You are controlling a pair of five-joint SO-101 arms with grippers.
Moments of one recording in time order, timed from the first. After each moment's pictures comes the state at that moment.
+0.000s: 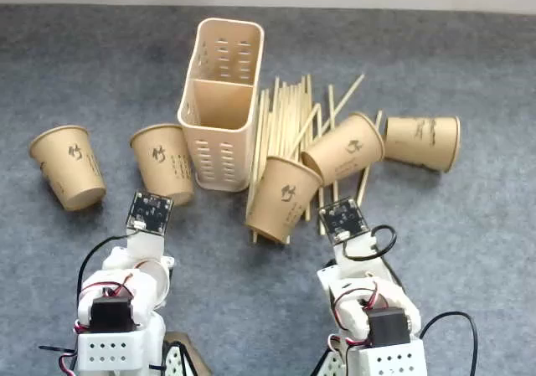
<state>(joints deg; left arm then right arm) -8.7 -104.3 97.2 75.9 -8.3 -11.3 -104.3 95.7 71.7 14.5</state>
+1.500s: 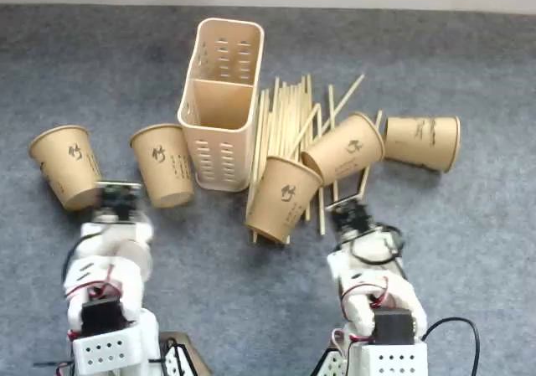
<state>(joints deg) -19.9 -104.3 96.0 54.7 -8.6 -1.6 -104.3 95.7 59.9 27.0</state>
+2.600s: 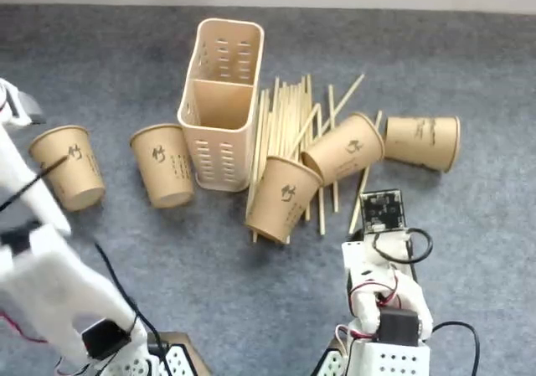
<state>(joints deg) -40.0 28.6 -49.4 96.2 0.1 0.9 -104.6 95.2 59.9 14.9</state>
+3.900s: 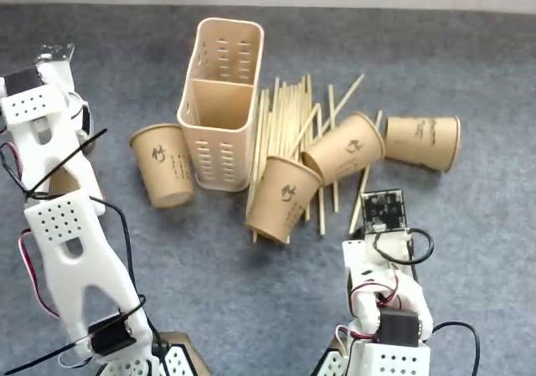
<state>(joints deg) -29.8 59.4 -67.2 100.4 -10.3 0.9 -104.6 95.2 58.3 14.8</state>
